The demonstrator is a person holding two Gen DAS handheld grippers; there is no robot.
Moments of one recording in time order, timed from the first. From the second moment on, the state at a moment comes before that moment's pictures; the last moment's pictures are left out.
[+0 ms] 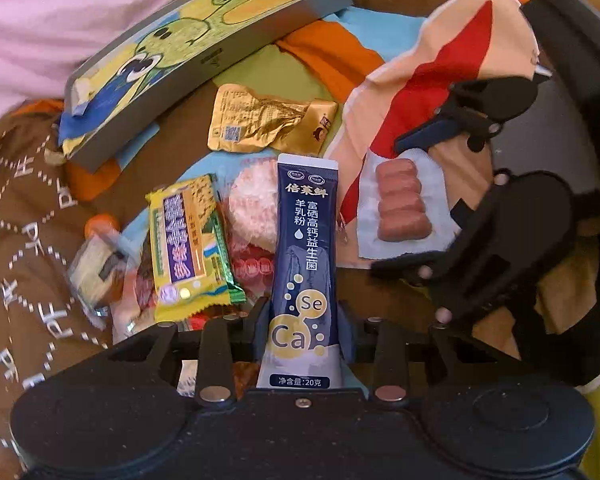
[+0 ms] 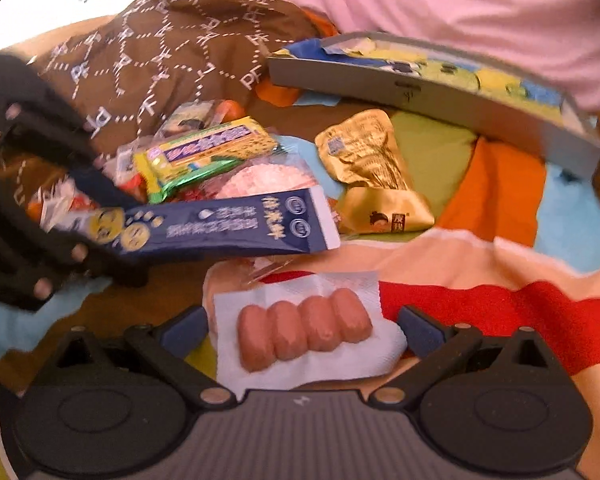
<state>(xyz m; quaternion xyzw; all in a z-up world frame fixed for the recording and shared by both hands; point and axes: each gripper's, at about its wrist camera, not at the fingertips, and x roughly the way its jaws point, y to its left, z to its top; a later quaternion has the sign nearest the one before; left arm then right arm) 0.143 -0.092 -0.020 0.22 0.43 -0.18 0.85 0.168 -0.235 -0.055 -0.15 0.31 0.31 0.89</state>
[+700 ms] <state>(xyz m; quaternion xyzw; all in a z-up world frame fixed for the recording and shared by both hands) 0.120 -0.082 -0.025 0.14 0.46 -0.16 0.86 0.114 -0.229 -0.043 -0.24 0.29 0.27 0.89</state>
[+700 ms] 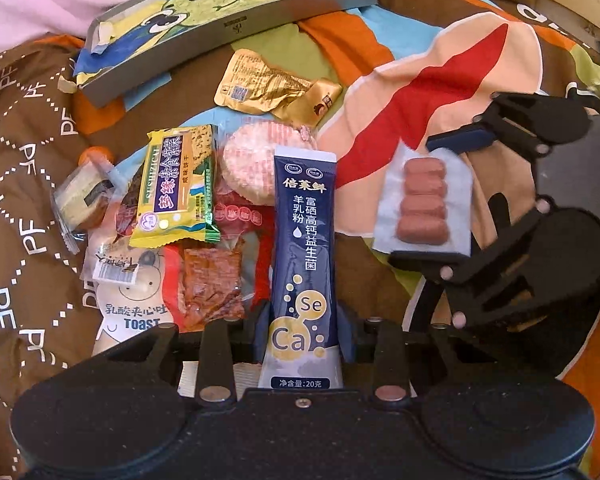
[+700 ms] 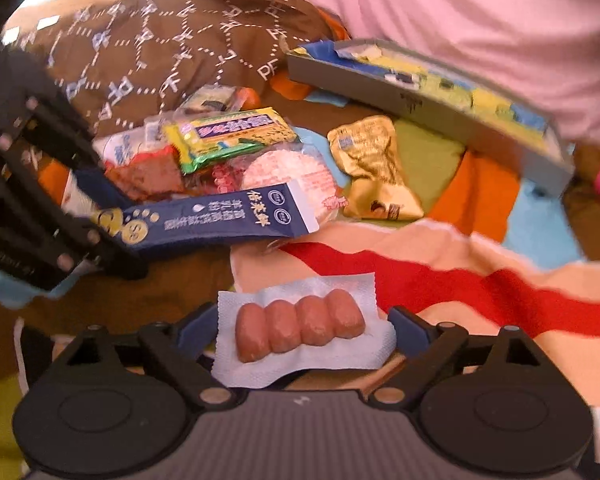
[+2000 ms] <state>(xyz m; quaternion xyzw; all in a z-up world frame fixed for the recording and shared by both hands) 0.129 -0.080 0.019 0.14 0.29 -0.14 0.94 0.099 -0.223 -0.009 -0.33 0.09 0.14 0.93</state>
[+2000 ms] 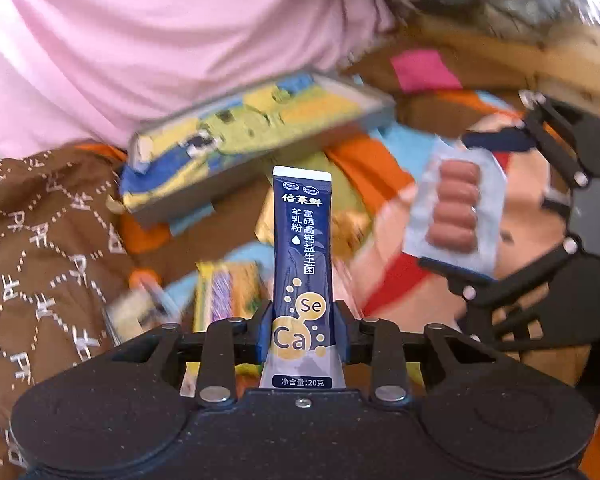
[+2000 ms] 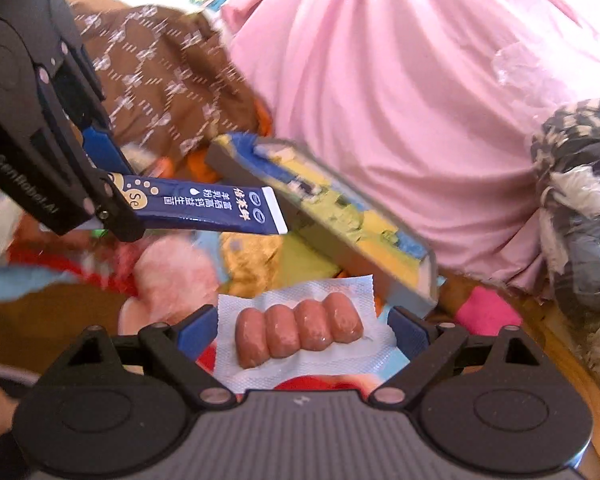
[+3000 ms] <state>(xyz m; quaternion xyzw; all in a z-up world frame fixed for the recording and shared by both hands) 0.362 -0.004 0.027 0.00 0.26 -0.07 0.96 0.339 -0.196 0.024 -0.19 0.16 0.16 0.96</state>
